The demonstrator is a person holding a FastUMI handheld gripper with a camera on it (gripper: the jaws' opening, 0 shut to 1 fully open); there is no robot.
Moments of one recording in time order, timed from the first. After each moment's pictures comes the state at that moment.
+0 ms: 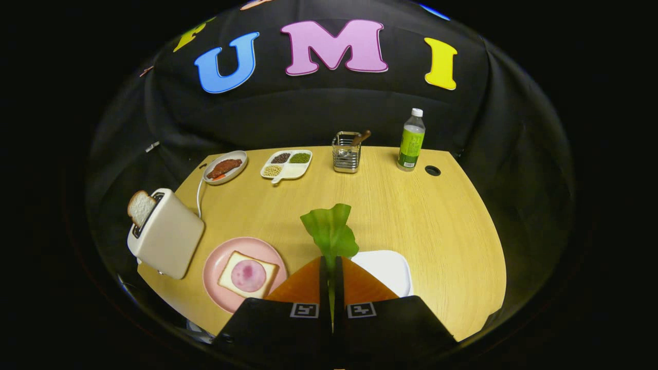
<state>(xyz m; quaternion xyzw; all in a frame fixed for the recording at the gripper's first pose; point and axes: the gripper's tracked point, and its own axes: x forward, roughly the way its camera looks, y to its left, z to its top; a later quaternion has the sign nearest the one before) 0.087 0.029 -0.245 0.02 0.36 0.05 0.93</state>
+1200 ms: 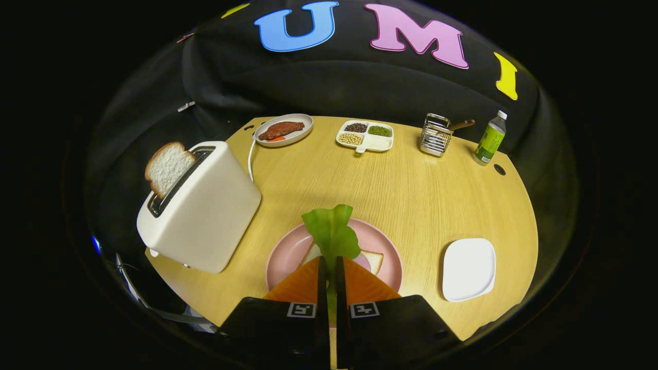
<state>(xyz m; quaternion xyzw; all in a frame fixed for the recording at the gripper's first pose) 0.068 0.206 -0.314 -0.02 0.42 0.13 0.90</state>
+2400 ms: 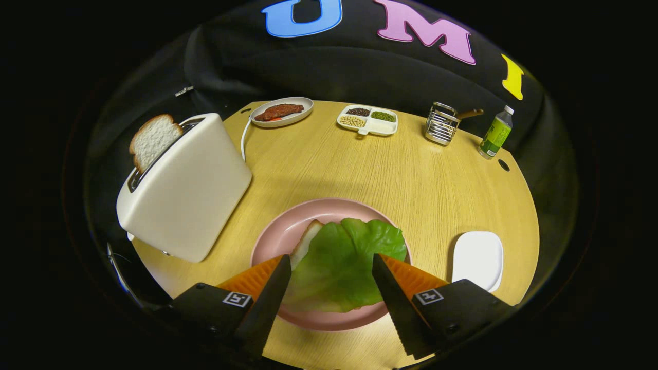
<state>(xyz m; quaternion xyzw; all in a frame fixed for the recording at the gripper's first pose) 0.066 0.203 -0.348 -0.05 0.43 0.13 0.89</state>
